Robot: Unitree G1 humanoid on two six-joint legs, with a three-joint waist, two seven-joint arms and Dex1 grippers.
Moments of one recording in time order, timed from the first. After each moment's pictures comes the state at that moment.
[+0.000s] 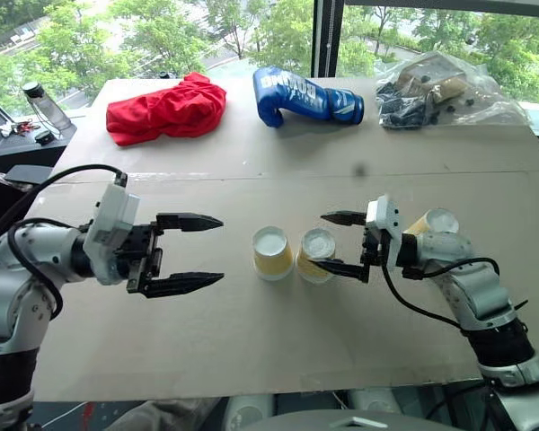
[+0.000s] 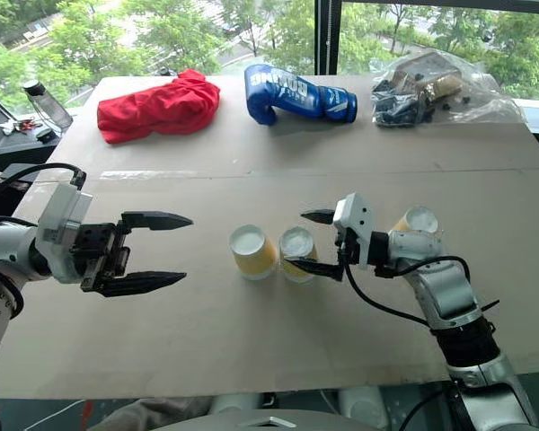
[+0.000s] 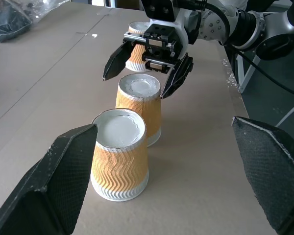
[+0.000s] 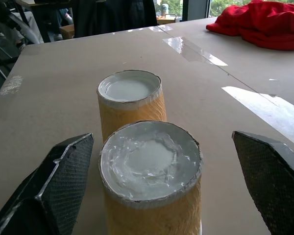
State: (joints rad) left arm -0.13 0.96 0.31 -0.26 -0.76 0.43 -1.42; right arm -0.29 -0.51 0.14 -0.31 0.43 0.41 0.98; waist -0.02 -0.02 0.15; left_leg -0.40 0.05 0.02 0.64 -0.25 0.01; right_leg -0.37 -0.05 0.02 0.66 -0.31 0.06
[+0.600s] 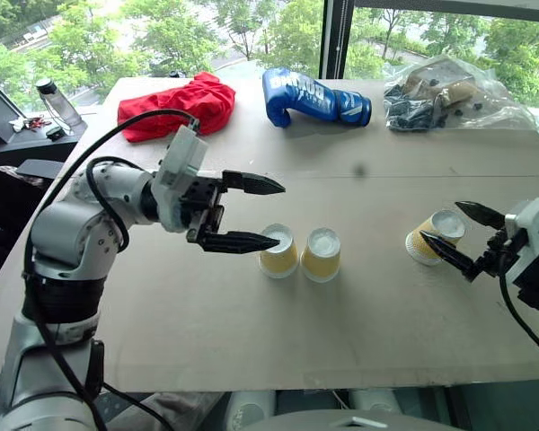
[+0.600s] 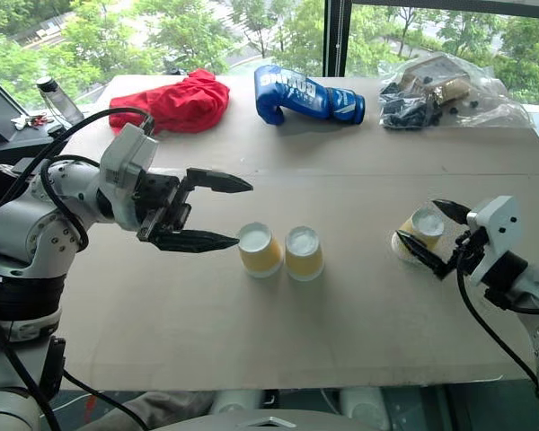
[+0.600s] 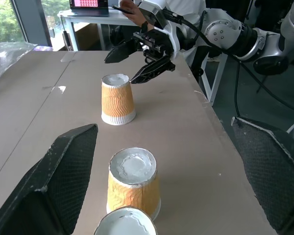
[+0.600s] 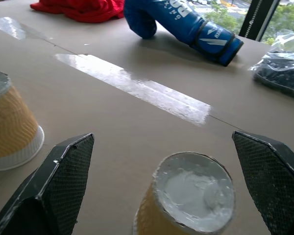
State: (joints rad) left arm -0.62 0.82 0.02 -0.18 -0.75 0.57 -1.40; right arm 0.10 -0.61 -0.43 -0.48 0.51 0.47 0.70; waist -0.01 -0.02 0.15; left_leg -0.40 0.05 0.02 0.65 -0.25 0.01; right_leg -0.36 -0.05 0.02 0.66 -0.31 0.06
